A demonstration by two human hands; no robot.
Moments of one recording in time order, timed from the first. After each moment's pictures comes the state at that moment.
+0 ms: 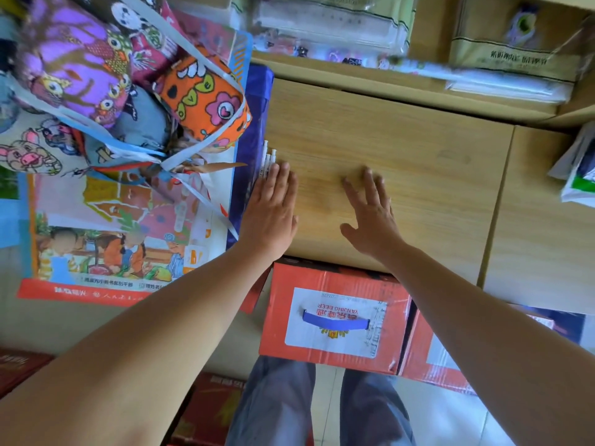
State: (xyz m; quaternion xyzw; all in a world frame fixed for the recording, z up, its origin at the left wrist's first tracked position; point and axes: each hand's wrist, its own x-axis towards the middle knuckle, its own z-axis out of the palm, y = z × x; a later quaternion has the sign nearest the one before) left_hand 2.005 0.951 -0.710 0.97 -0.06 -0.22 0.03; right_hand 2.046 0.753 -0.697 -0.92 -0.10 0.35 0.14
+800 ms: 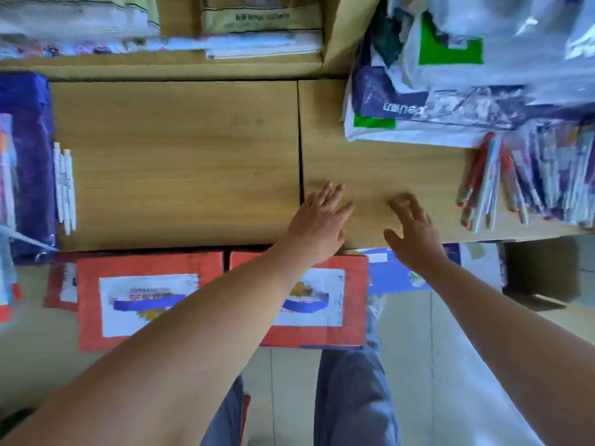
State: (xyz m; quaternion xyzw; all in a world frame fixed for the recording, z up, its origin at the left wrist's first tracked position) left_hand 2.007 0.558 -0.681 0.91 -0.26 -0.30 0.13; right_hand 1.975 0.355 -0.686 -0.93 0.11 0.30 0.17
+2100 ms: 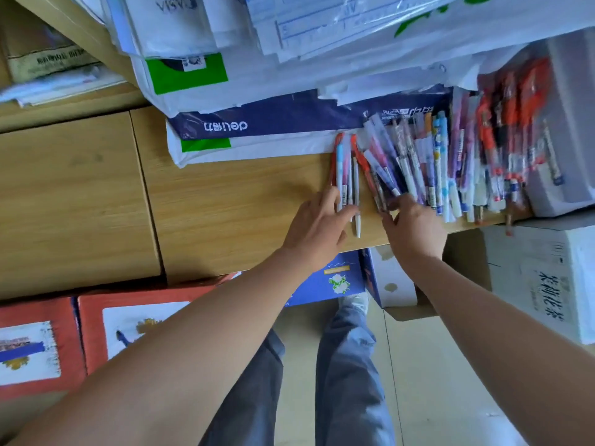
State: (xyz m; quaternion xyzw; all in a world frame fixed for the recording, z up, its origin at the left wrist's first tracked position) left_hand 2.024 0.285 -0.680 0.92 -0.26 -0.23 0.18; right_hand 1.994 0.109 -0.697 -0.95 0.21 0.20 0.13
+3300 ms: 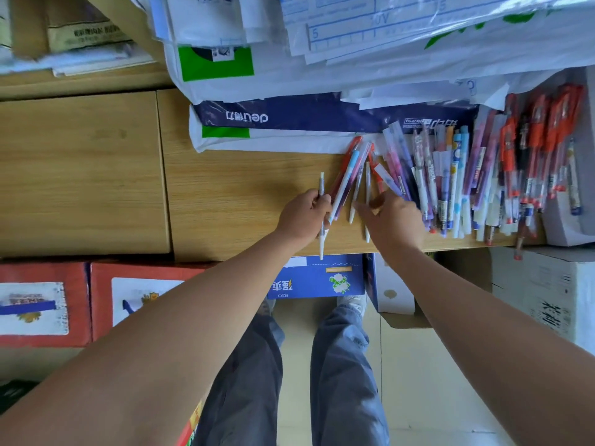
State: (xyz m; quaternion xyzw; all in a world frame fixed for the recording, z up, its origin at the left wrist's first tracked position) left_hand 2.041 0.297 -0.686 0.77 0.17 -0.35 0.50; right_hand 2.025 0.135 -0.698 -0.93 0.19 0.23 0.21
